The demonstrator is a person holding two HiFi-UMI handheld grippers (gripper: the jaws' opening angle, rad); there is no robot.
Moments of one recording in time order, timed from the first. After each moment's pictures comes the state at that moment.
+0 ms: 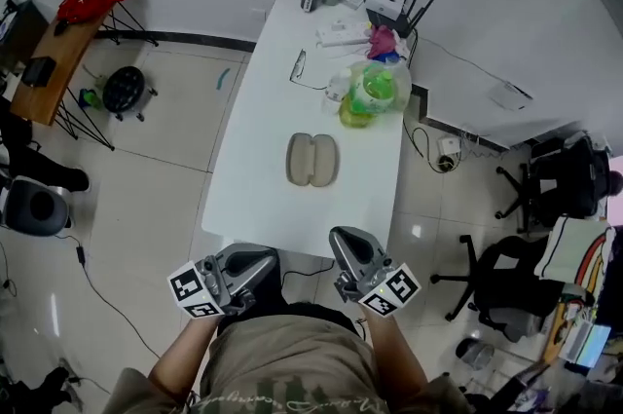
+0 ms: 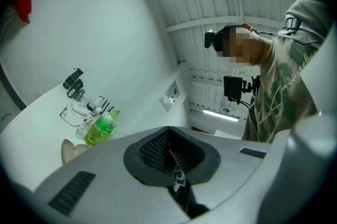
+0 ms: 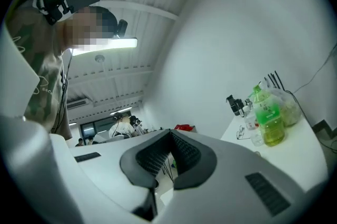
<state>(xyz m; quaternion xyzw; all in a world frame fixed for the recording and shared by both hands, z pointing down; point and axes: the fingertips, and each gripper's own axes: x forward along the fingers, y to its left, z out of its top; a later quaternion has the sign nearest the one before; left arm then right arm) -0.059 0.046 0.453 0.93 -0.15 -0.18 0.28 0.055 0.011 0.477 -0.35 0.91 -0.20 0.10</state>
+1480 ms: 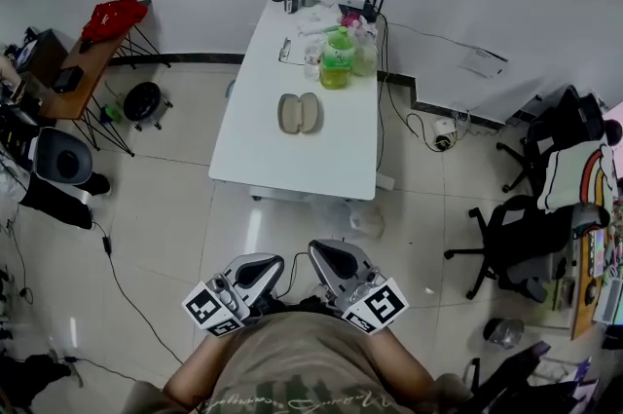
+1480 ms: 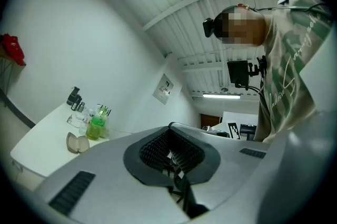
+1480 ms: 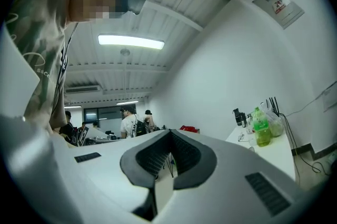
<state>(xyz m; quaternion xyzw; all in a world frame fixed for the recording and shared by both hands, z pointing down) -0.002 0.313 0.416 0.95 -0.22 -0.13 0.18 0.054 0.292 0.413 -0.36 0.93 -0.11 0.07</state>
